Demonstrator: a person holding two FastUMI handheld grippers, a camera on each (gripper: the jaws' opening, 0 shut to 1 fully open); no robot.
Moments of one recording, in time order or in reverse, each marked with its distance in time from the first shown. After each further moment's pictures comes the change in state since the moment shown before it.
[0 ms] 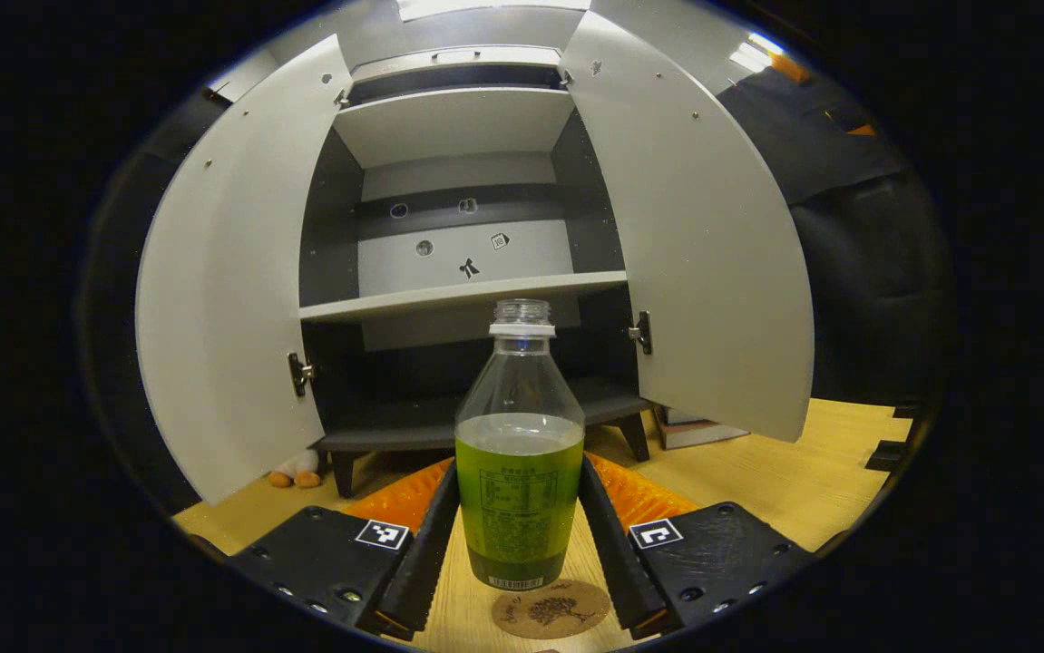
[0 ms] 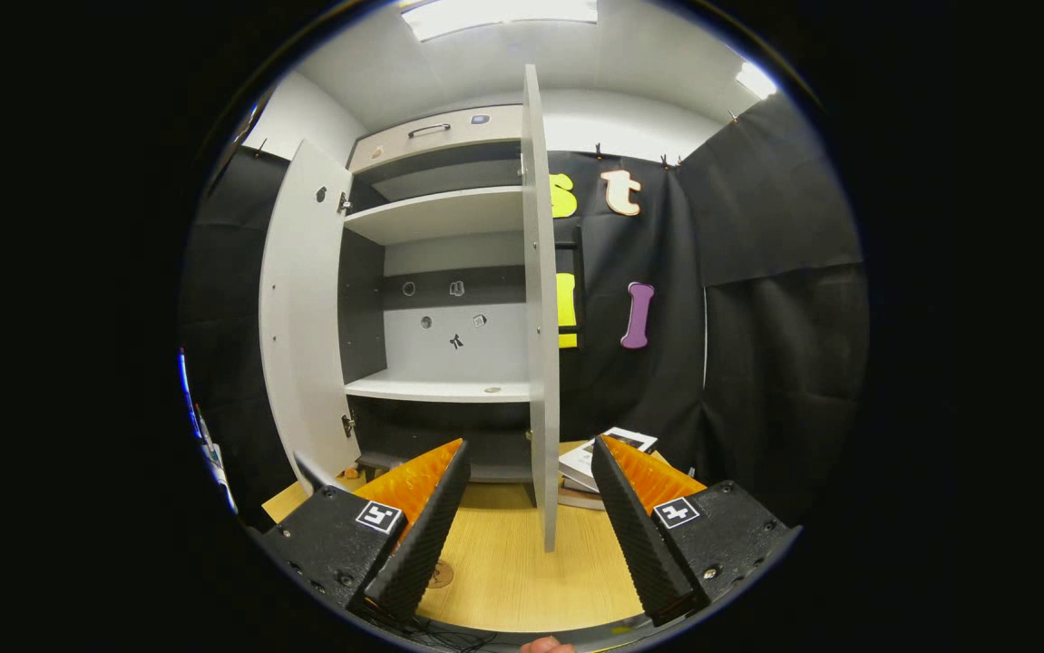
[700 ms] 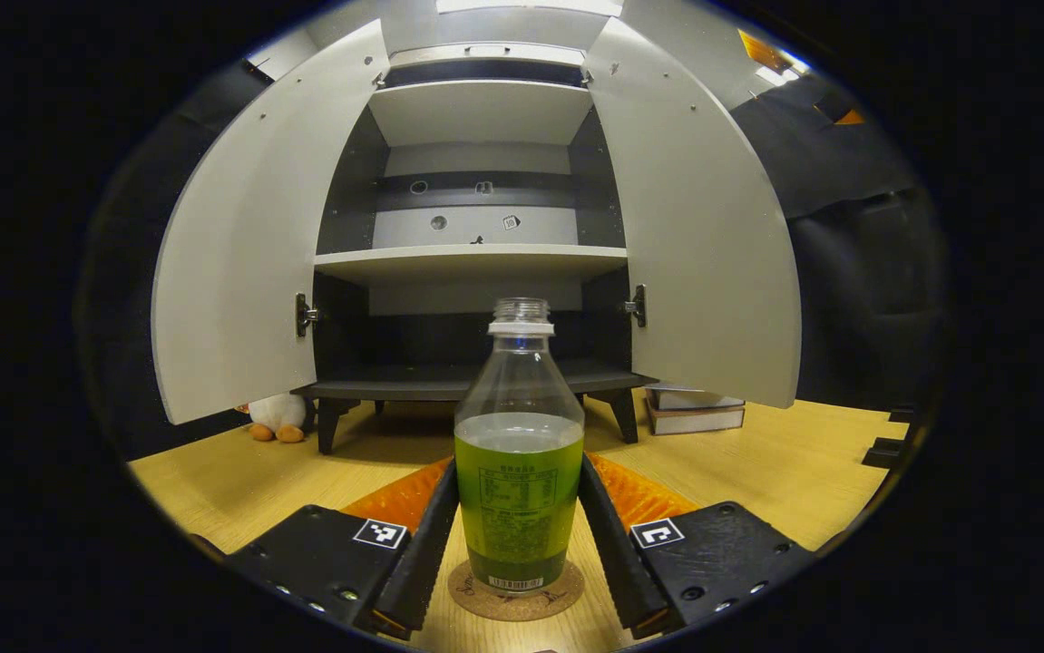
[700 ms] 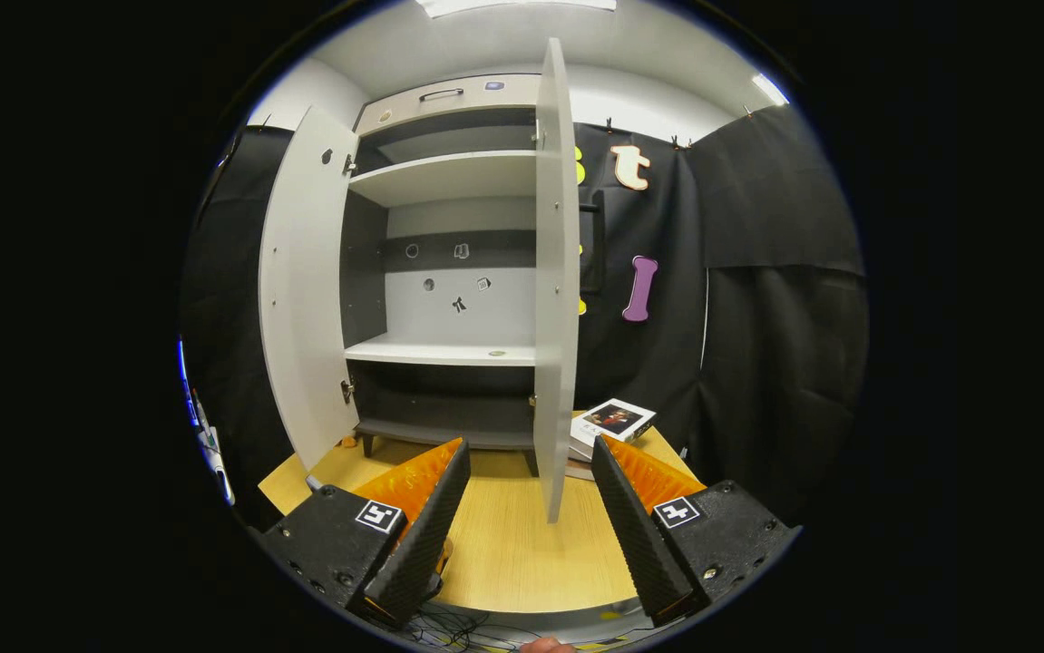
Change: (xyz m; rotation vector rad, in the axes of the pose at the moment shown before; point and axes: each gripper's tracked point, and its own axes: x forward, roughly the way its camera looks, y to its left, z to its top) left arm -0.009 -0.012 -0.035 -0.069 -0.002 0.007; right arm -0.001 0.016 -0.026 -0.044 0.100 -0.007
